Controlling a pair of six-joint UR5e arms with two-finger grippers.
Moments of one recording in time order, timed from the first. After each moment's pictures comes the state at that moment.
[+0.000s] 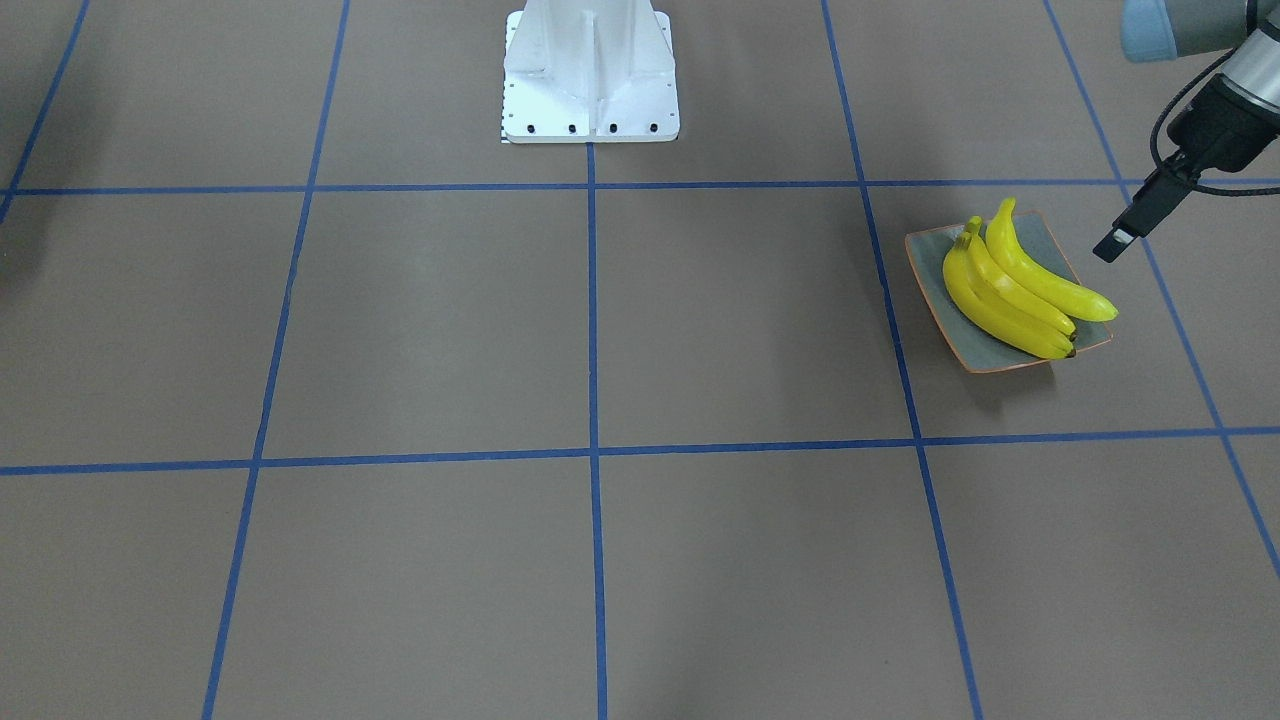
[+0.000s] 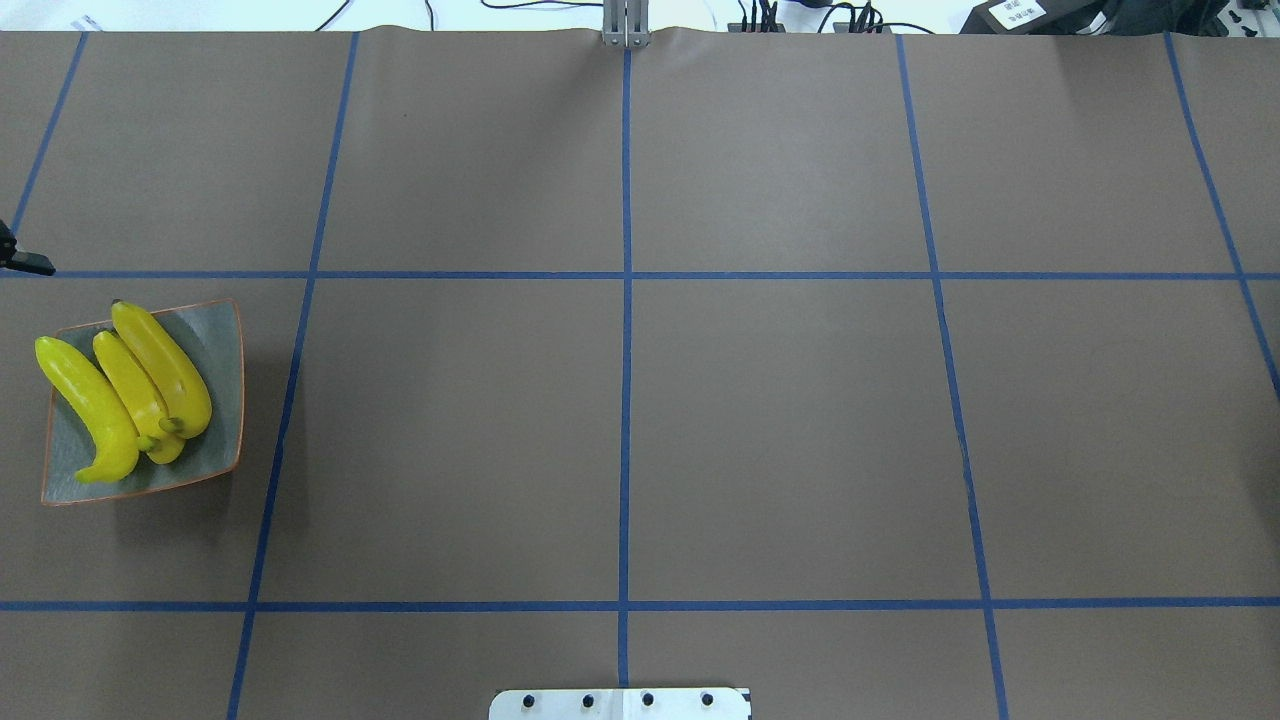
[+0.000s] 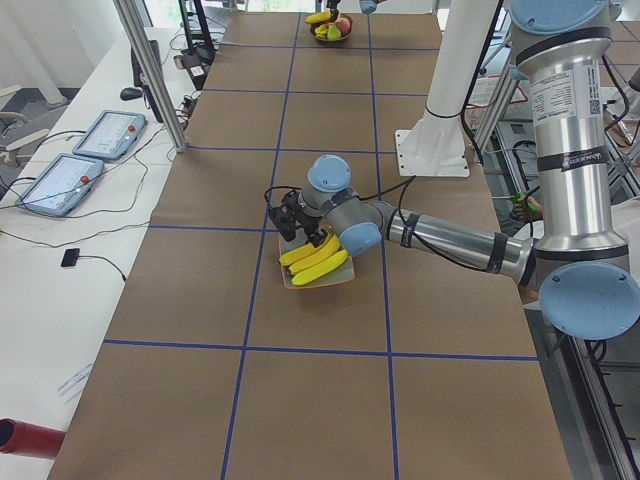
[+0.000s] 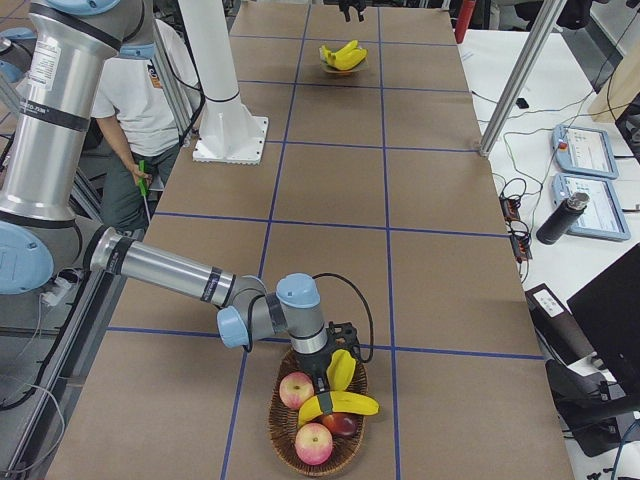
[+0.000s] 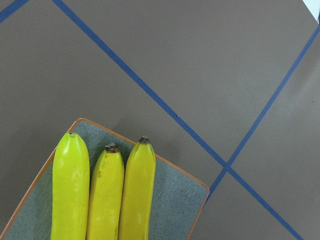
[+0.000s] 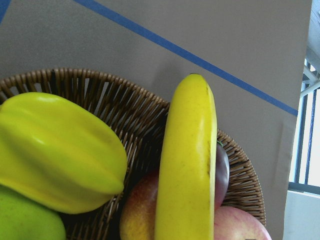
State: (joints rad) left arm -1.14 -1.39 -1.94 -2.30 -2.26 -1.64; right arm 1.34 -1.86 1.49 -0.92 1.81 0.06
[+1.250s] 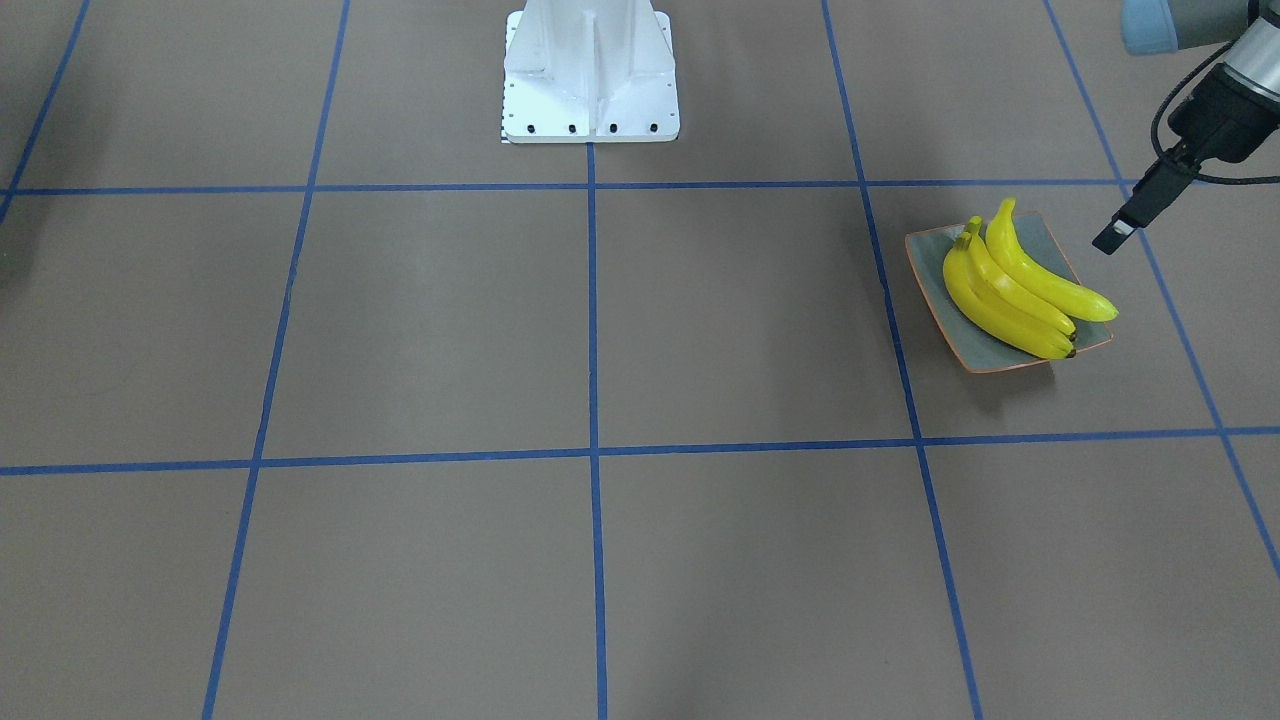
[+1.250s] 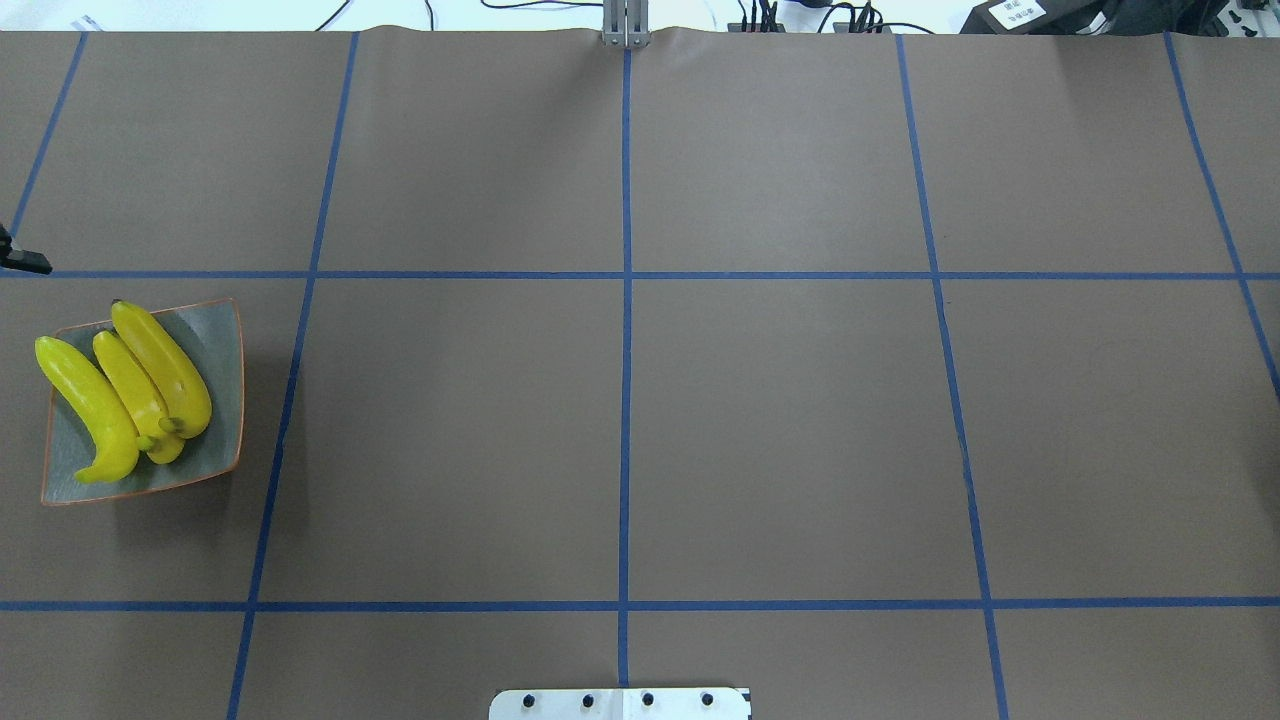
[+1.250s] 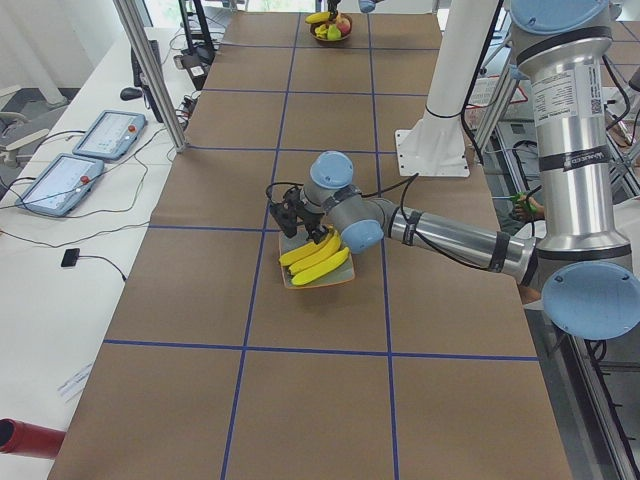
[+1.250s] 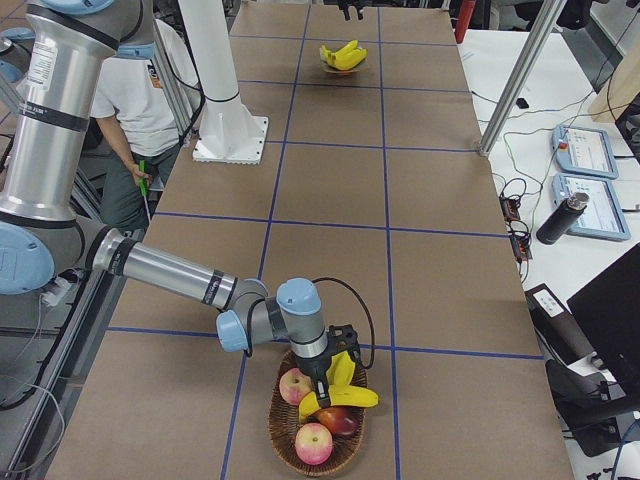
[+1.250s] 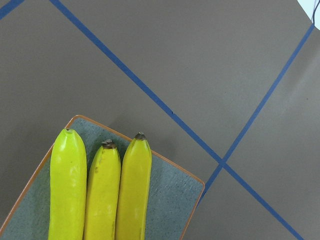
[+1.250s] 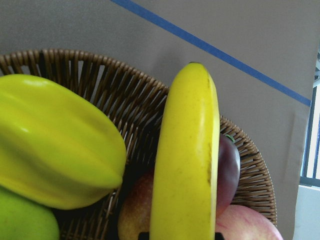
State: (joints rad) left arm -1.15 -1.38 -1.97 -2.30 -2.27 -1.64; right arm 1.40 -1.85 1.49 -0.92 1.91 0.04
